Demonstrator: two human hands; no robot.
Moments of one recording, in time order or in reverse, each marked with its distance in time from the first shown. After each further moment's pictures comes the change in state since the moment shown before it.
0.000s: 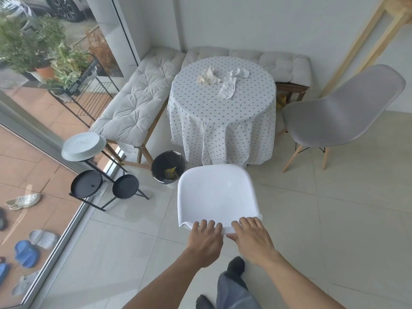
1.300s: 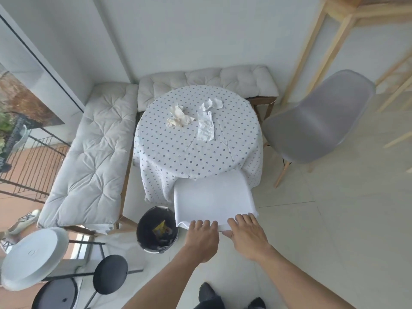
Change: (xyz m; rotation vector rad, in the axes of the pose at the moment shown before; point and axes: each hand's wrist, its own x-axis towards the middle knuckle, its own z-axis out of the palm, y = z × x) left_hand 0.285 -0.234 -0.082 0.014 -0.256 0.126; right_hand 0.310 0.051 -0.058 0.082 -0.045 0.328
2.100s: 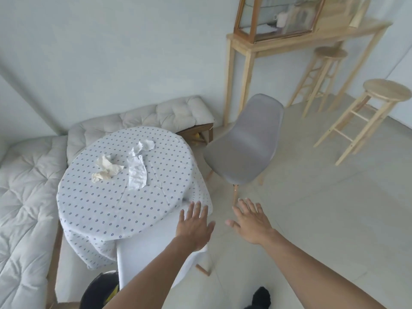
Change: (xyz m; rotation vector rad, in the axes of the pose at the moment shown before) left_hand 0.174 0.146 -0.128 -0.035 0.070 0.141; right_hand -0.004 0.255 -0.080 0.143 -0.082 0.384
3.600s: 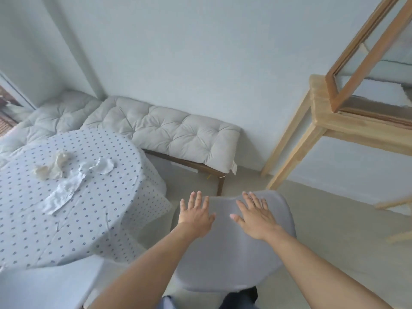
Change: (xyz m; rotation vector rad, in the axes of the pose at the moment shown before) left_hand 0.621 0.162 -0.212 -0.202 0.027 -0.611; right_hand 0.596 0.396 -0.290 -0.266 -0.103 -0.545
